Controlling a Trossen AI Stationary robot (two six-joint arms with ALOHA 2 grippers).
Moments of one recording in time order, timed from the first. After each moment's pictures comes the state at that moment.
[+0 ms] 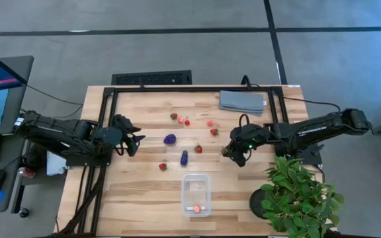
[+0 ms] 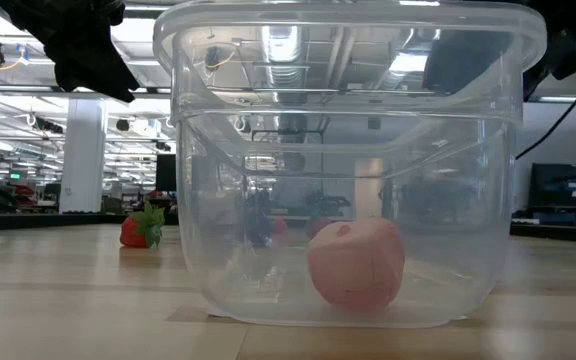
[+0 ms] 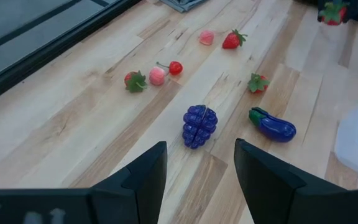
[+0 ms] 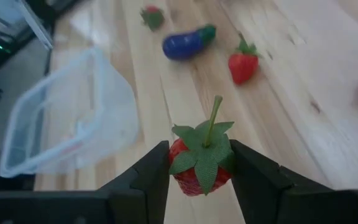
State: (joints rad) left arm -0.19 0.69 0.65 -0.69 -0.51 -0.59; right arm 0.03 1.09 0.49 -0.07 -0.16 0.48
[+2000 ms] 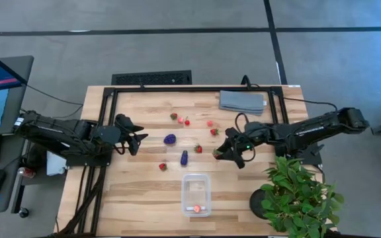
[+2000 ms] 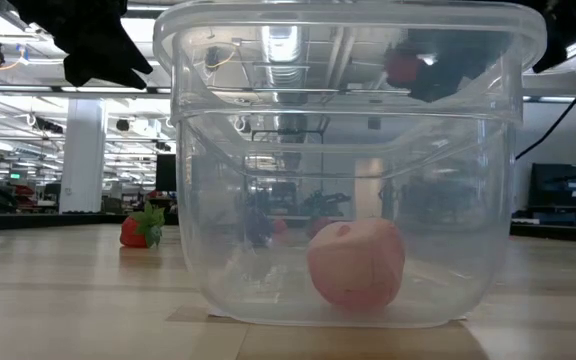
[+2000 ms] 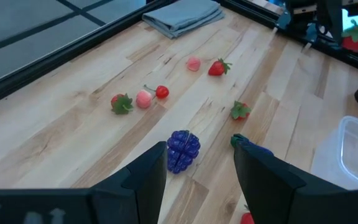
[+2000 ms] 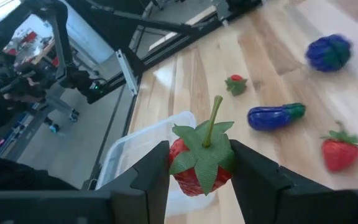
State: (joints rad) left arm -0.19 0.69 0.65 -0.58 -0.52 -0.60; right arm 0.06 1.15 0.52 0.27 -0.28 0.50
